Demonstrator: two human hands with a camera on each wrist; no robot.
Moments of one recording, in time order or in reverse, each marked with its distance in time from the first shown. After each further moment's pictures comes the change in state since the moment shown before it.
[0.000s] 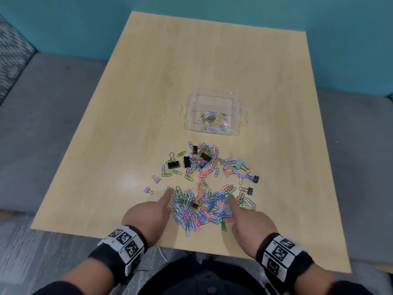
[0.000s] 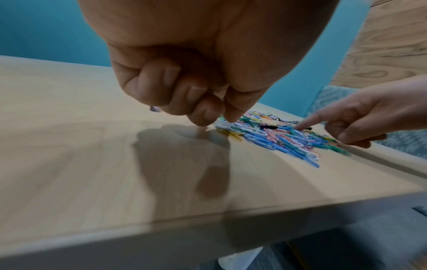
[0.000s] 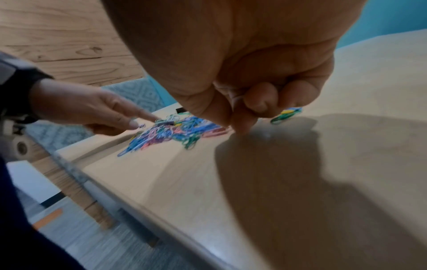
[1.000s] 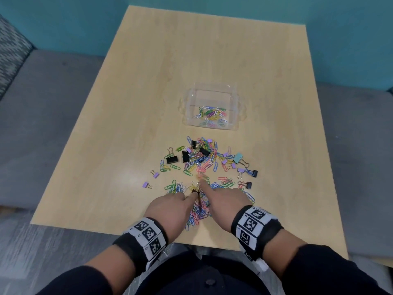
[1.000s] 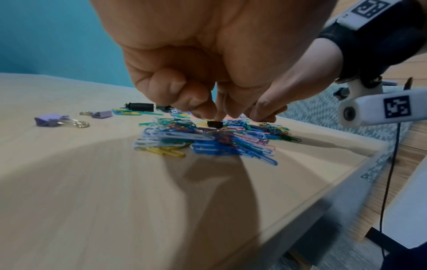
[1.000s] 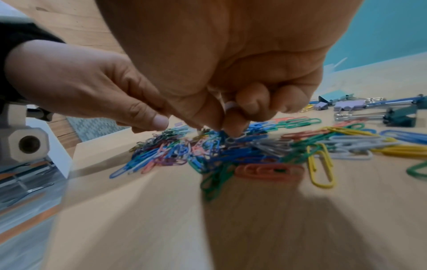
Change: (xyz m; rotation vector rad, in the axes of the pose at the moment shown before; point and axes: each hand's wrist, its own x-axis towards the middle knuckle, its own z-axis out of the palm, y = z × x) left_hand 0.003 0.043 0.002 0.139 0.123 0.314; right_hand 0.038 -0.039 -0.021 -0.133 0.012 -0.175
